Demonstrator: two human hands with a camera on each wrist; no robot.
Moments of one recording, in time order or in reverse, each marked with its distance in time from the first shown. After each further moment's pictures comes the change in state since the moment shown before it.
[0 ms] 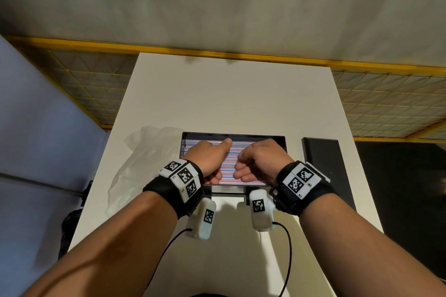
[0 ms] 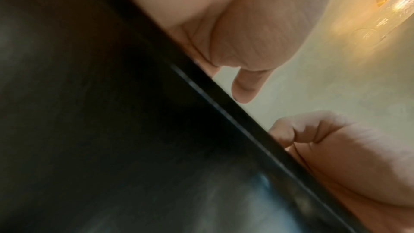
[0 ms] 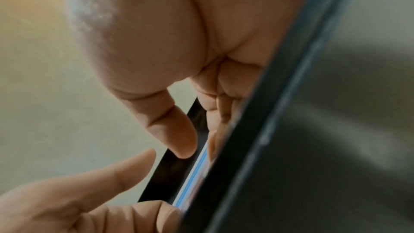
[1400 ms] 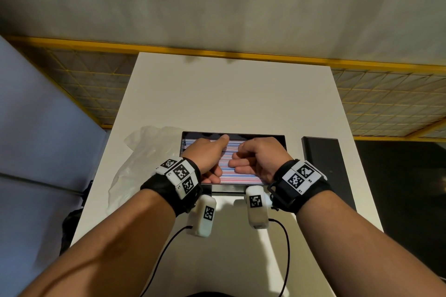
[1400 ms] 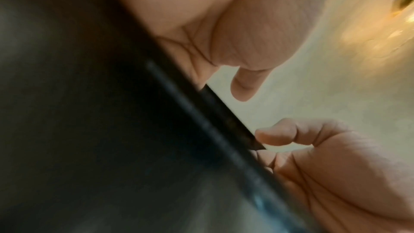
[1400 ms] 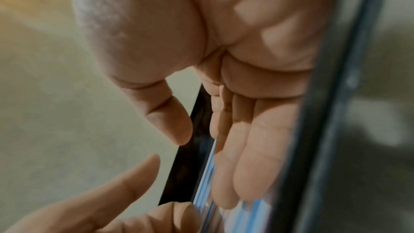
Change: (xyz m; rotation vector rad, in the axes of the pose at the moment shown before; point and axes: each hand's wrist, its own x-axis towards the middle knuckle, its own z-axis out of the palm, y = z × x) left_hand -0.009 0.007 -0.005 -0.136 -0.029 -0.033; right_hand -0.002 -0.005 0.005 0.211 0.013 -0.019
